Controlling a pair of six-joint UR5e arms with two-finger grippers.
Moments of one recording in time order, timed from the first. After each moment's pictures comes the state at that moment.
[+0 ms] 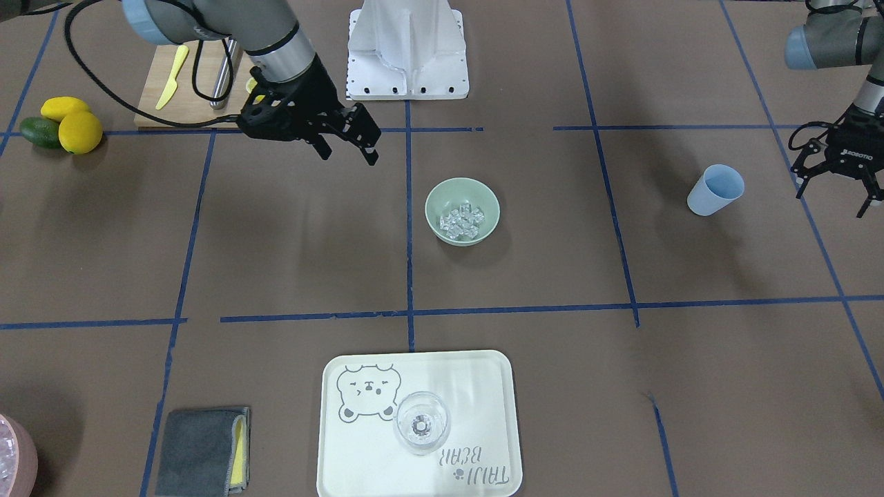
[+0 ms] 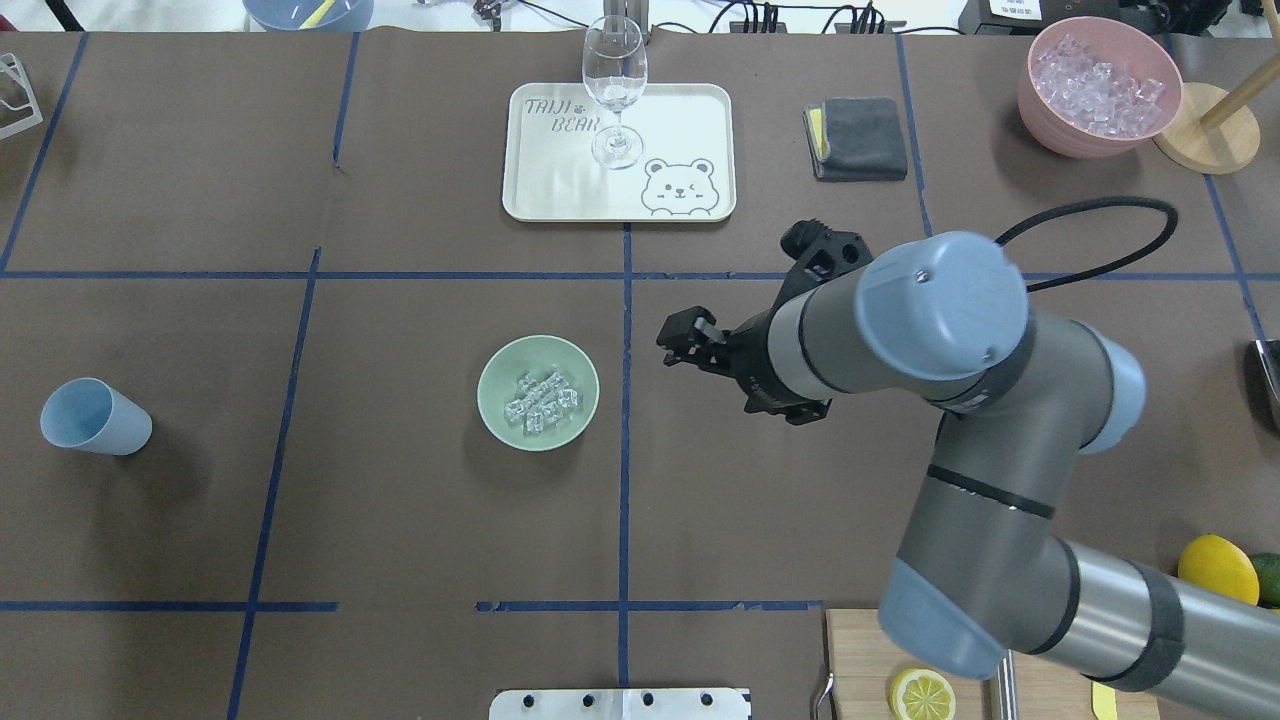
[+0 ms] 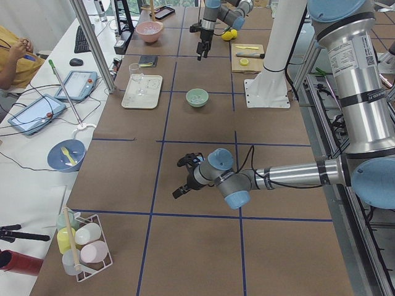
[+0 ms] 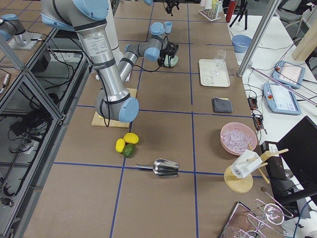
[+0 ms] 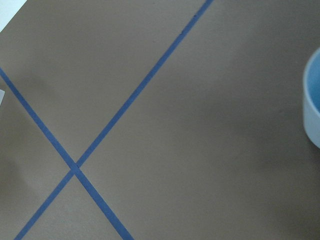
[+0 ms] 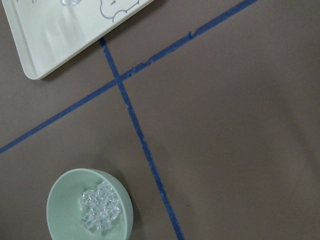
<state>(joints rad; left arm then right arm) -1.12 -1.34 -1.60 -2.62 -1.92 -0.04 0.48 -1.07 1.94 -1.36 1.80 1.76</state>
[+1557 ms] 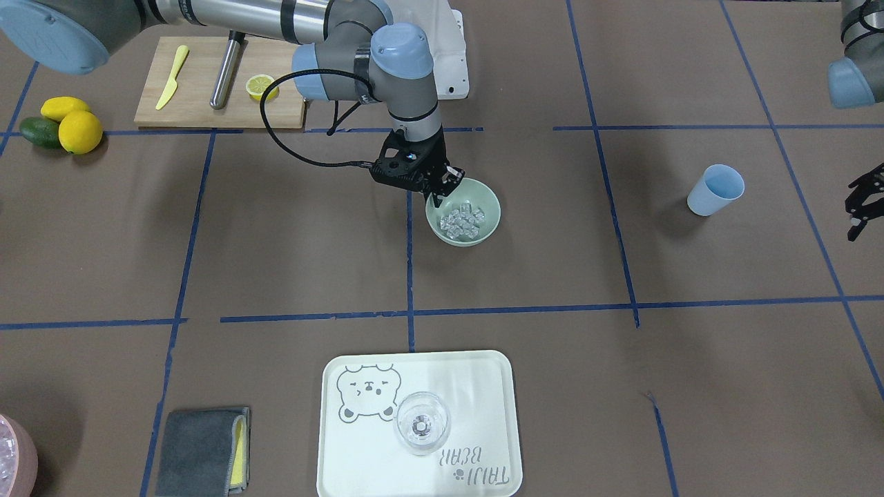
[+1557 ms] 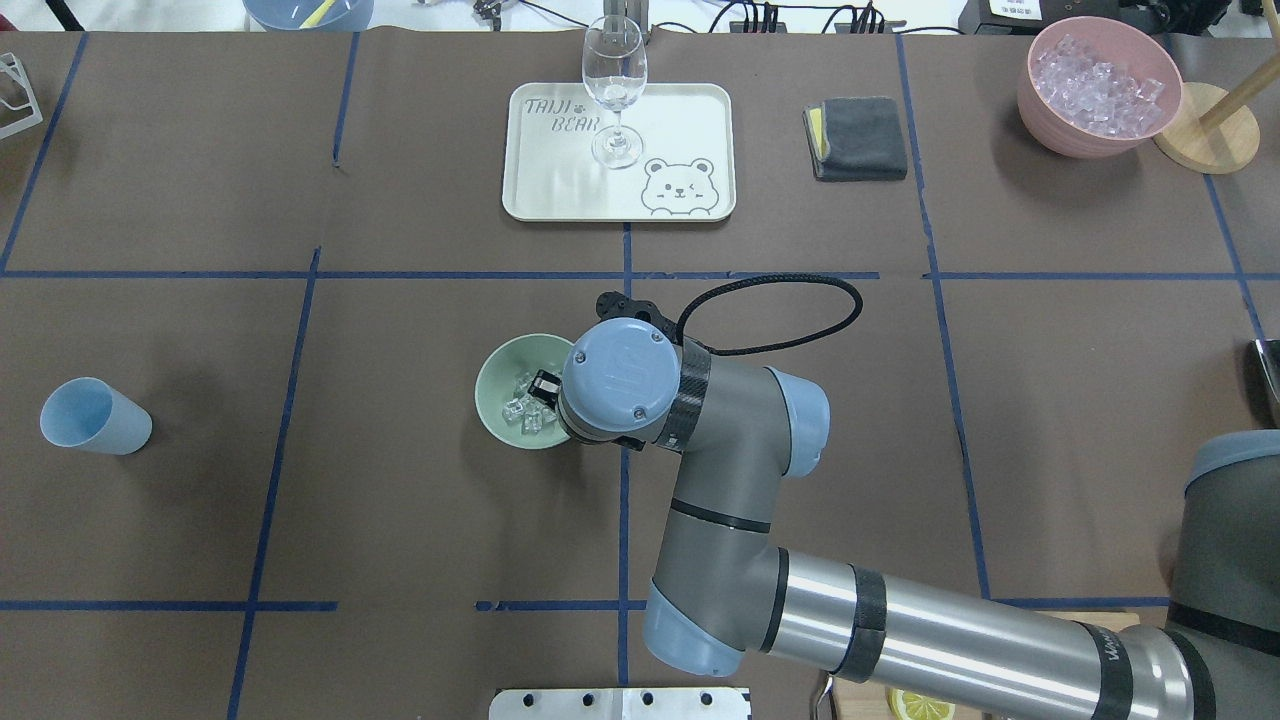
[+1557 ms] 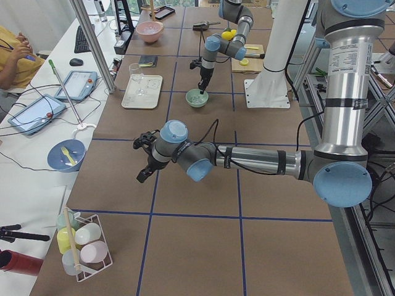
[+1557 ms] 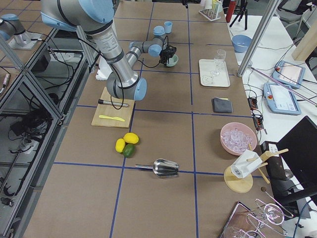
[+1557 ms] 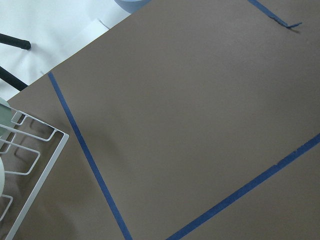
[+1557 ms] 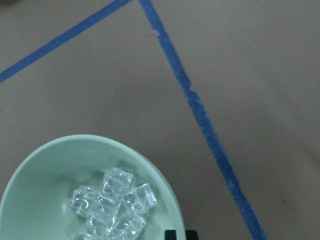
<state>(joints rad) -1.32 -1.56 -1.61 -2.29 -2.11 -0.05 0.37 -0.77 1.52 -1.38 1.69 1.80</state>
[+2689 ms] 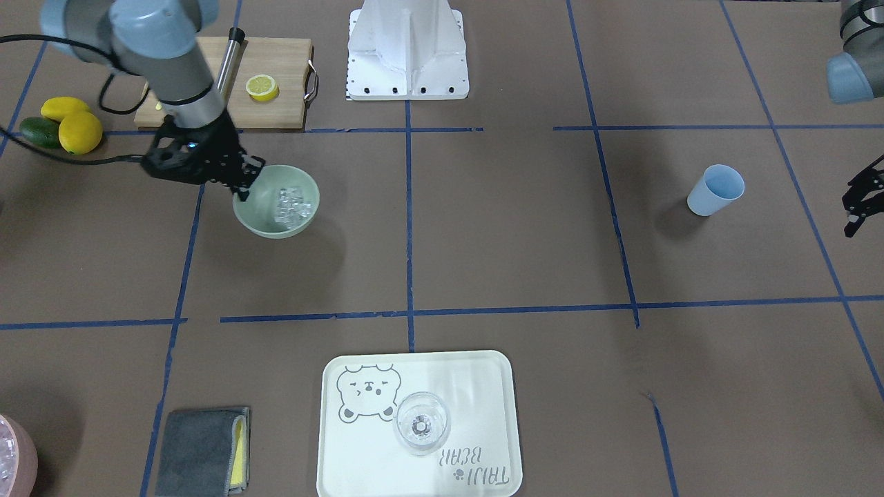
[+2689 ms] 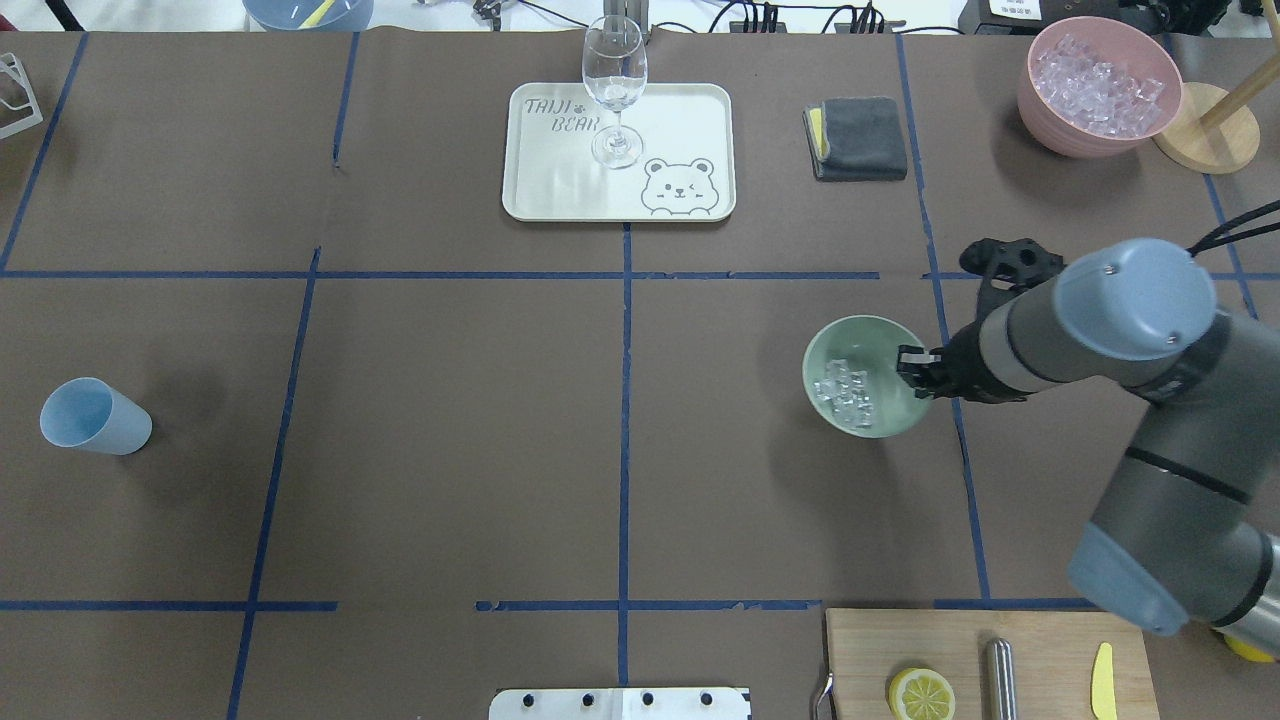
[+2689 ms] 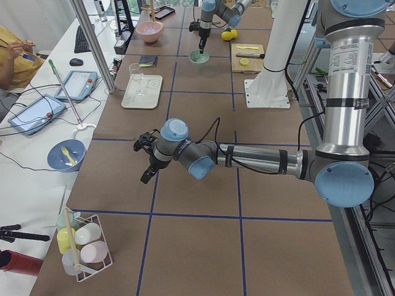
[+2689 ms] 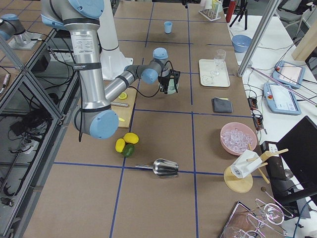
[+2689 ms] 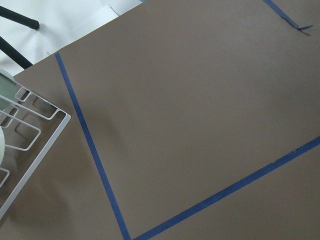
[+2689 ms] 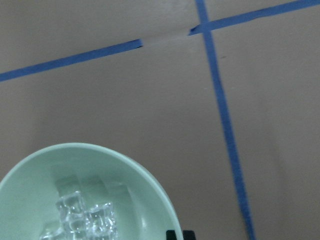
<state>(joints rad) -1.32 -1.57 -1.64 -2.20 -2.12 -0.17 0.68 -1.50 1.98 -1.29 1.94 1.30</state>
